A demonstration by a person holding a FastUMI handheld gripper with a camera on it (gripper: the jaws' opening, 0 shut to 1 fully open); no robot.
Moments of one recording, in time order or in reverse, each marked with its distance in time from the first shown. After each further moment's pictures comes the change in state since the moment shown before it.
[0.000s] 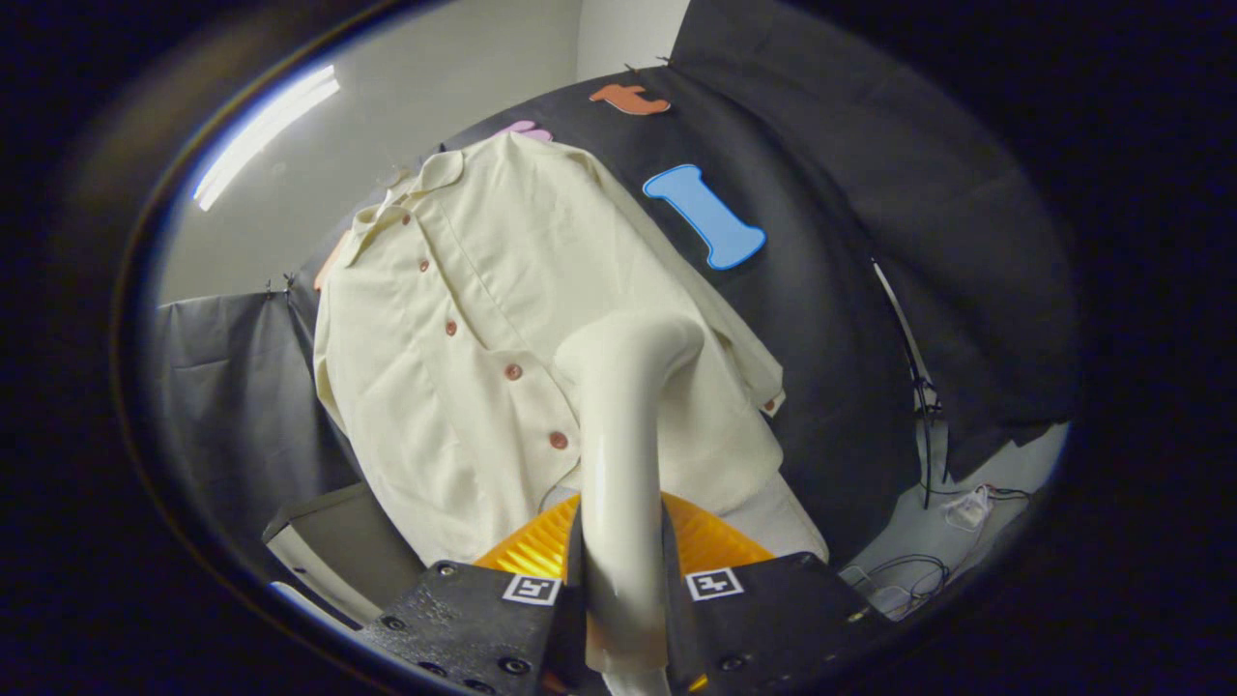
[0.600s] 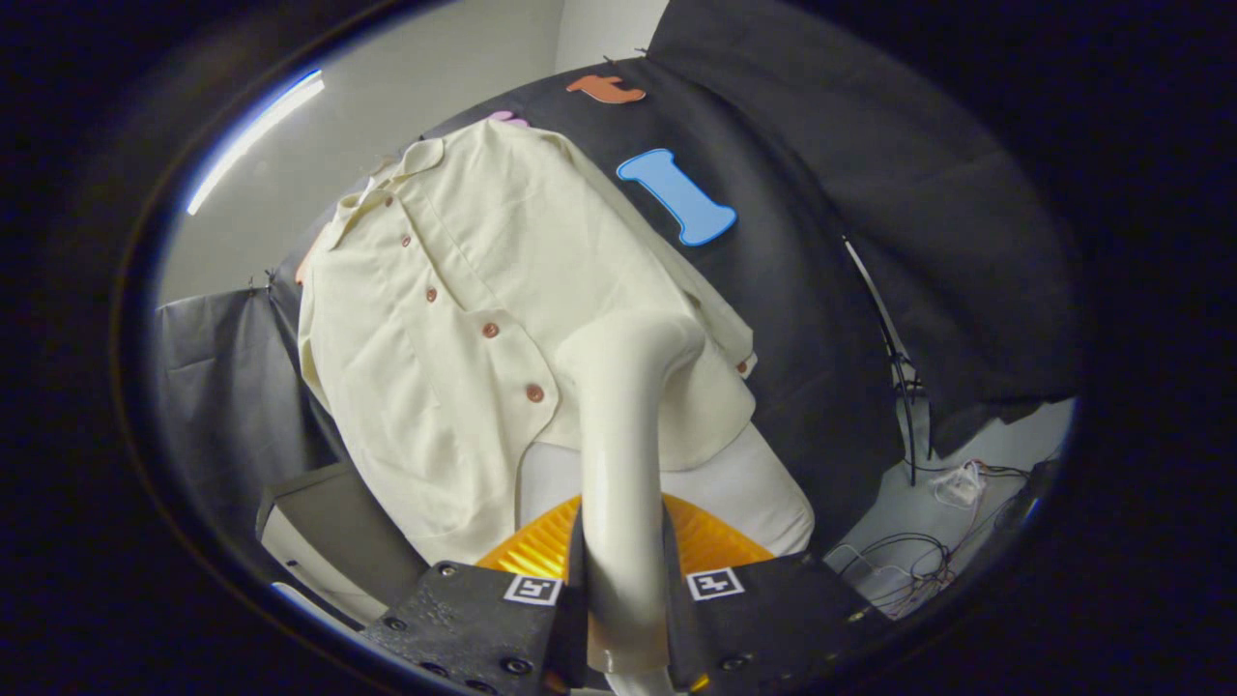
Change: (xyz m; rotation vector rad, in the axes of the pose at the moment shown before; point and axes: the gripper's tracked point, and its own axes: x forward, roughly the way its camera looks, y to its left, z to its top) arm -0.018 -0.005 -0.022 0.002 0.033 -0.088
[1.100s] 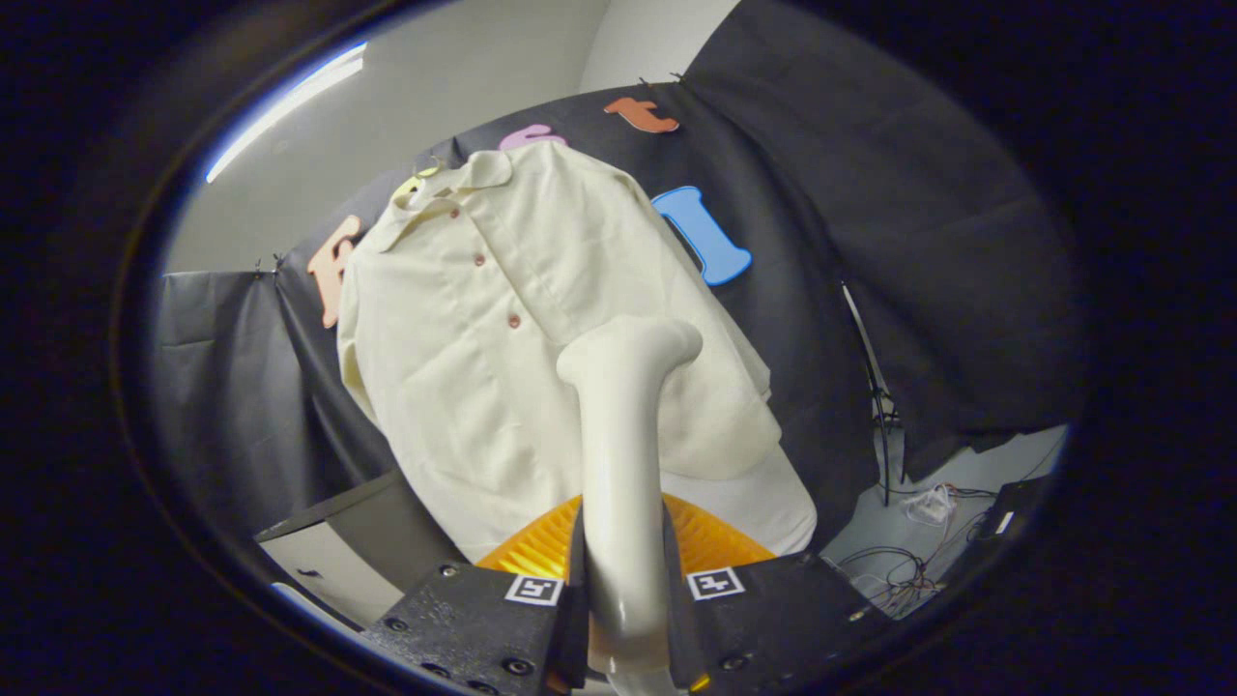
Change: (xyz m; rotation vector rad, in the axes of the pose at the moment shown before) arm -0.072 0.103 0.031 -0.071 -0.083 -0.026
